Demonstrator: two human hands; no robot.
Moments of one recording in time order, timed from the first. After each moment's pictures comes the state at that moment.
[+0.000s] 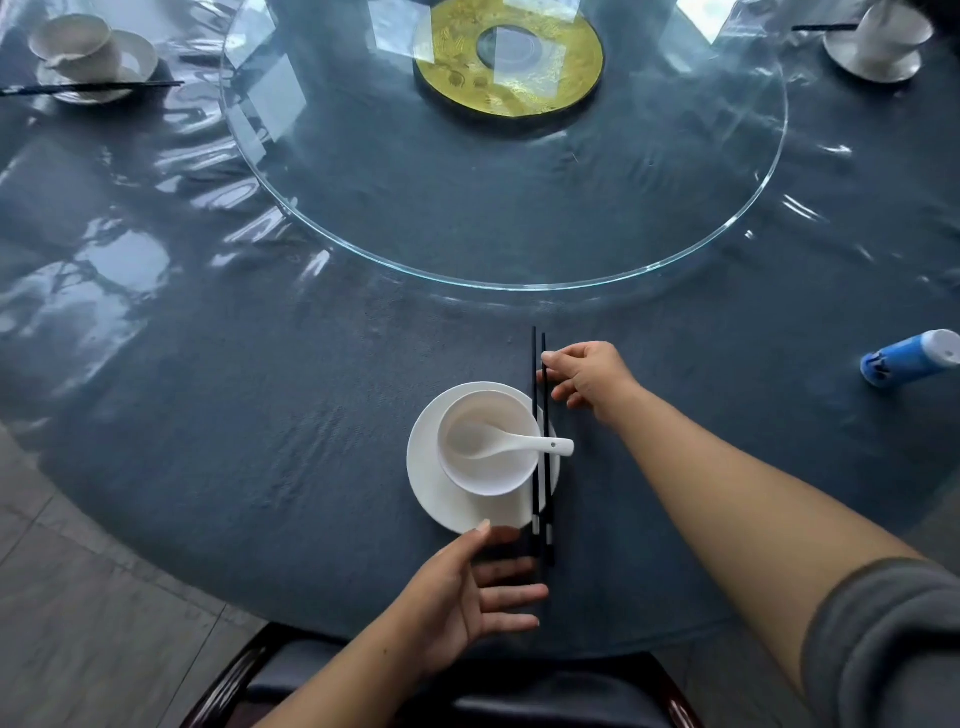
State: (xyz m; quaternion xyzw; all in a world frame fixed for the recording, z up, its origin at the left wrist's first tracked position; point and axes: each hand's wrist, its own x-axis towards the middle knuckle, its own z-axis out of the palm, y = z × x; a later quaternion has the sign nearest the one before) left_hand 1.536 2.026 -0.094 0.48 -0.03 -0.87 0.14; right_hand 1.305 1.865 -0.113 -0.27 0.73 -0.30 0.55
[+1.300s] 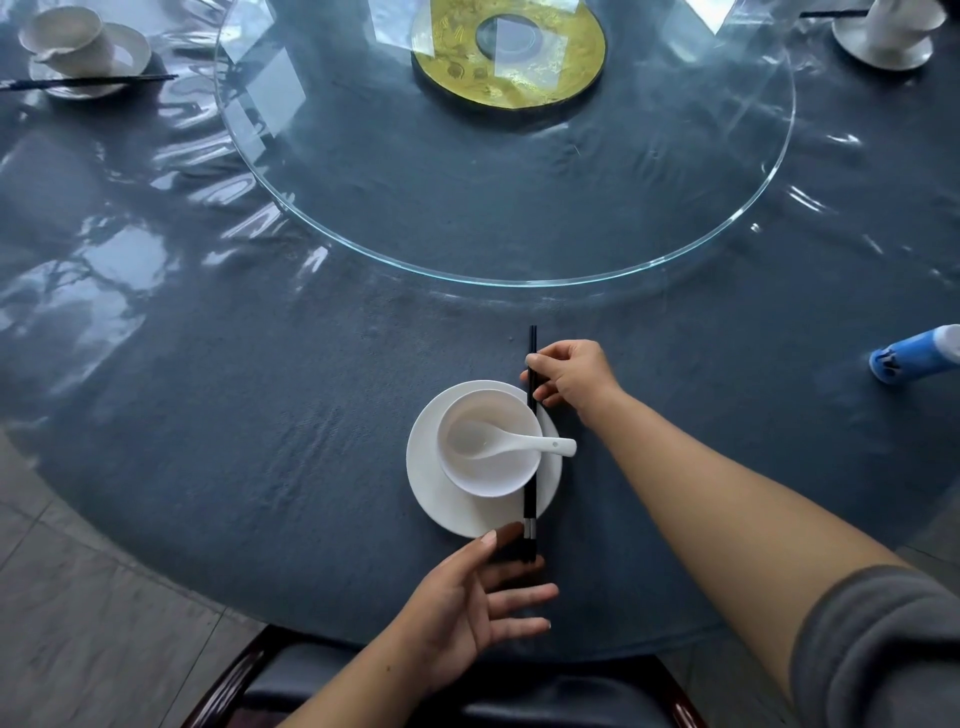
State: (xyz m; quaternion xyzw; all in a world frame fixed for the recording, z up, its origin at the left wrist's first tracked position) left_hand 1.533 2.034 -0.093 0.44 -0.02 -0.88 0.17; right_hand 1.323 1.863 -0.128 -0.30 0.72 -0.33 0.53
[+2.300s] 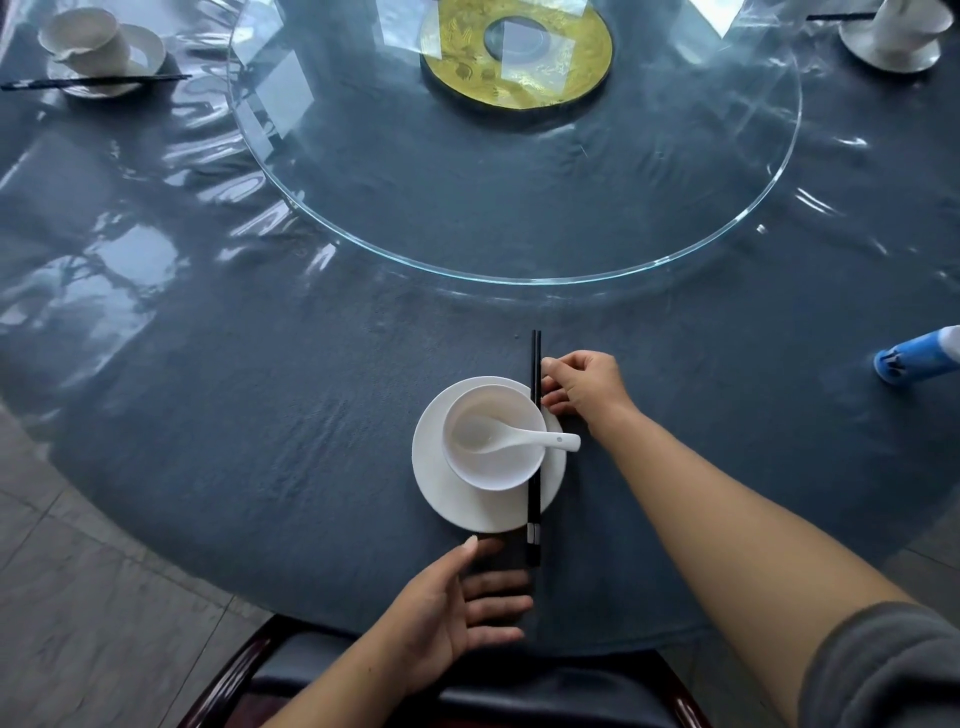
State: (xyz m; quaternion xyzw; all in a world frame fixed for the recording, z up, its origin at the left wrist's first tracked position) left_hand 1.558 2.042 -0.104 0.48 -0.06 -0.86 0.13; right_hand 1.322 1.881 -0.133 -0.26 0.73 -0.36 0.52
